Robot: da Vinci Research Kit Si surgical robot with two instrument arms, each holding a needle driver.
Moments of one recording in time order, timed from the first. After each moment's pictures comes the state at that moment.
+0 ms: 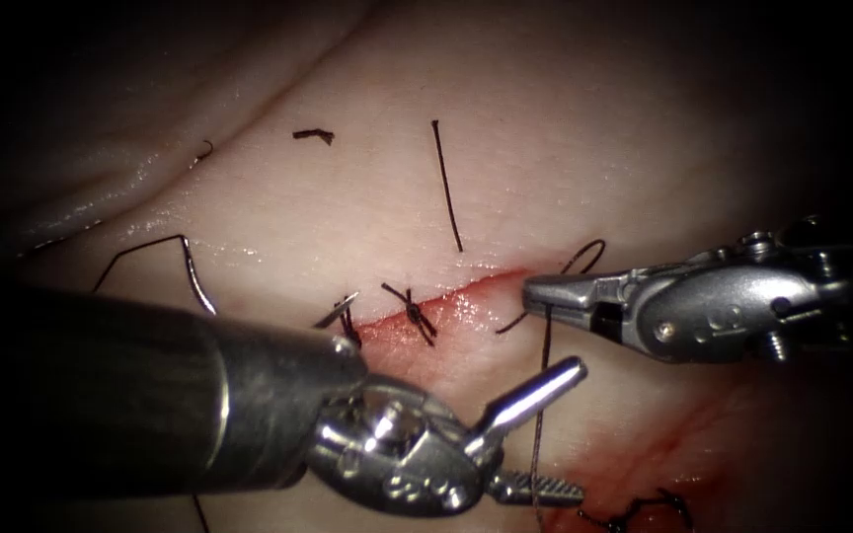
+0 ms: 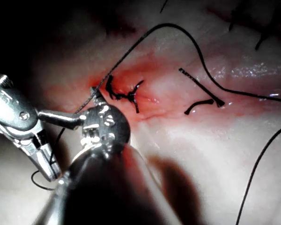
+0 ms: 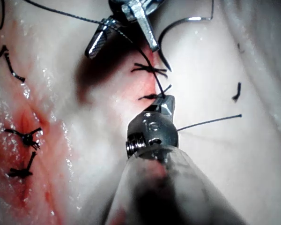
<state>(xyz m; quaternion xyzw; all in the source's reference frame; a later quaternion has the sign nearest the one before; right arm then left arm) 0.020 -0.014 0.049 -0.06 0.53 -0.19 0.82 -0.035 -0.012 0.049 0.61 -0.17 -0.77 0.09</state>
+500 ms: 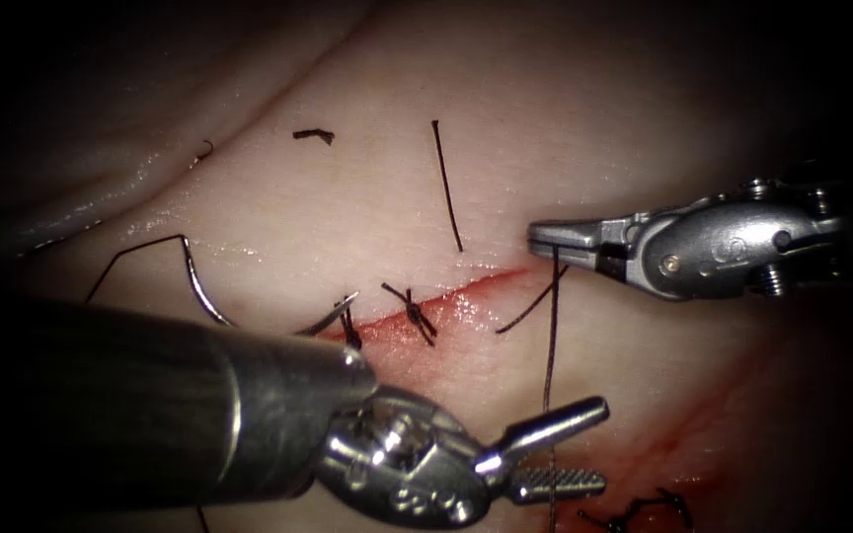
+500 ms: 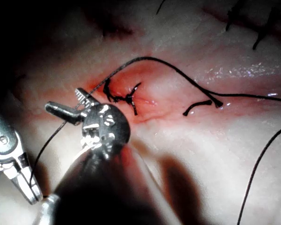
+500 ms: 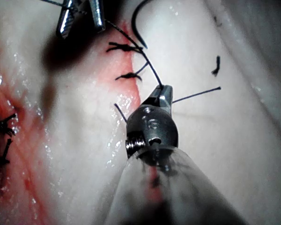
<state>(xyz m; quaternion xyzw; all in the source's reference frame) 0.019 -0.011 0.052 -0.05 0.55 -0.15 0.82 -0.036 -0.013 0.049 0.61 -0.17 -0.77 0.09</state>
